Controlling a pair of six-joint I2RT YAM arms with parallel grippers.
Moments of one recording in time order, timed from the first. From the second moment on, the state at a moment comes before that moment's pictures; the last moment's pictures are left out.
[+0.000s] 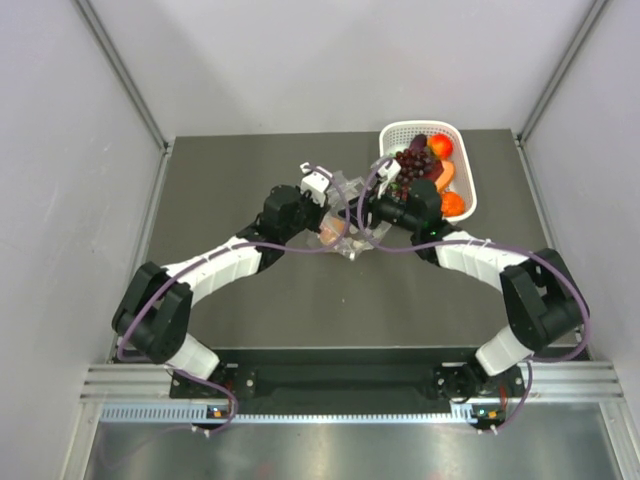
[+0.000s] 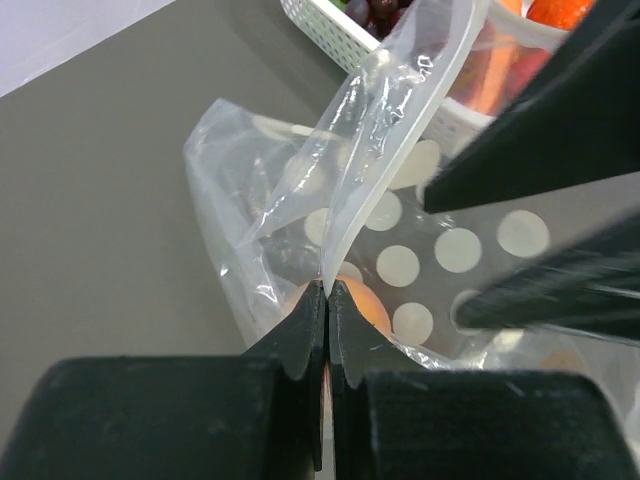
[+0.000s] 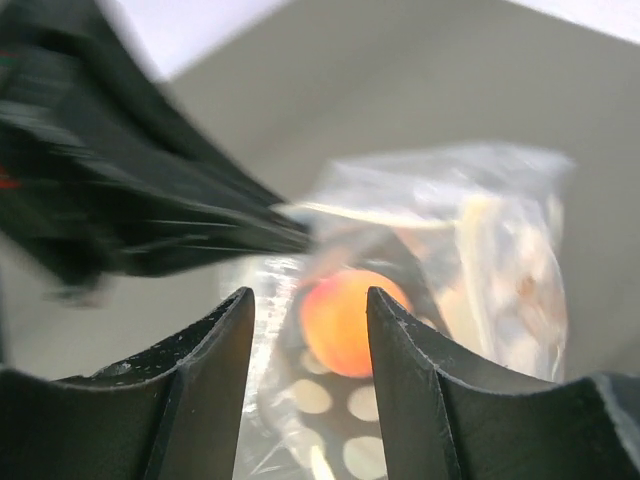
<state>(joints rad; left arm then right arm) -0.60 1.53 0.93 0.31 0.06 0.04 0.49 1.54 0.85 0.57 -0.54 0.18</state>
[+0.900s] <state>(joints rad) -0.60 1.46 0.87 0.32 0.04 0.04 0.59 1.80 1.04 0.40 -0.37 0.04</state>
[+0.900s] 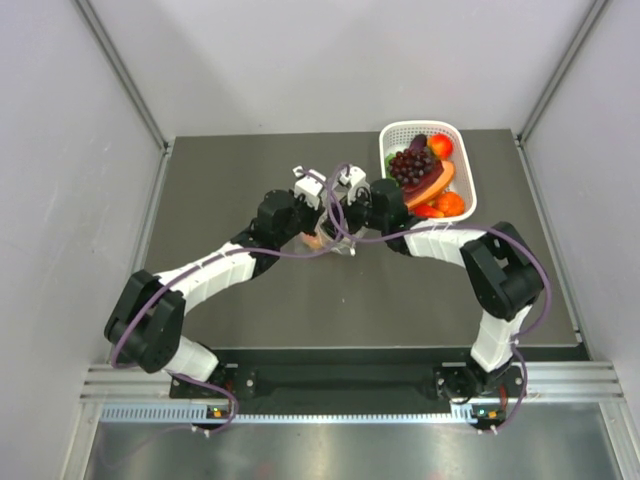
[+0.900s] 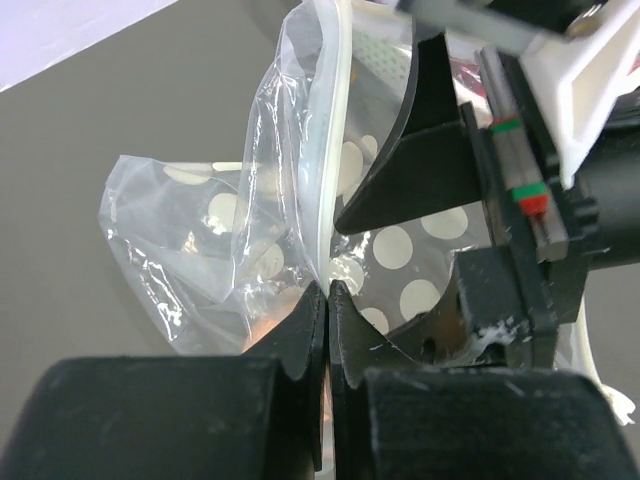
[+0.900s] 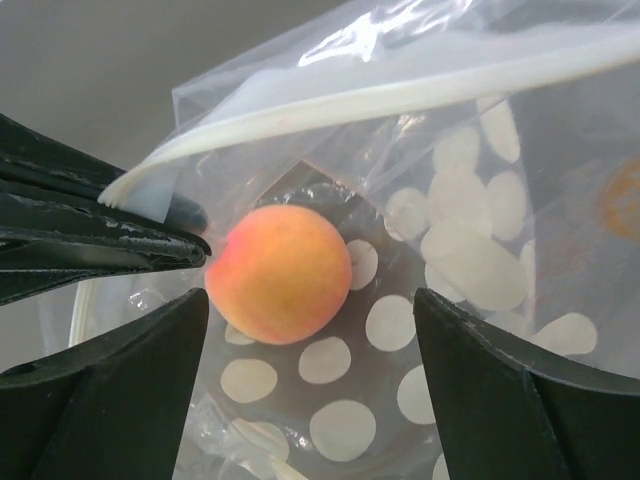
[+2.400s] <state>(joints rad) -0.61 1.64 0.81 0.58 0.26 -0.07 0.63 2.04 0.75 1.25 -0.44 0.39</state>
